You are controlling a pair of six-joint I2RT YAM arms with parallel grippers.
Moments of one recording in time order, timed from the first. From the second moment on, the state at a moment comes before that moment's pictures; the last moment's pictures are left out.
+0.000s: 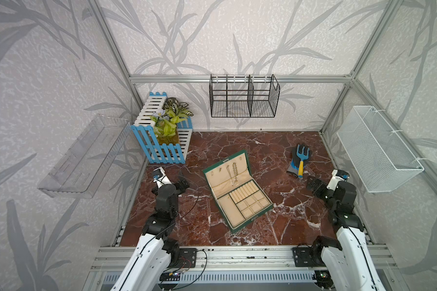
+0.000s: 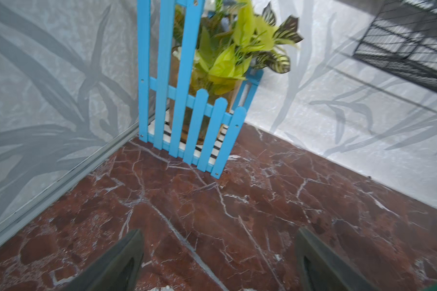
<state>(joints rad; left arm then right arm) -0.19 0.61 0.36 -0.07 -0.45 -0.44 -0.25 0.67 0.37 -0.20 -0.18 0.41</state>
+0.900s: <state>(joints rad) 0.00 1.53 0.21 1.14 -0.06 -0.01 -0.07 1.55 0.37 0.74 -0.15 0.08</state>
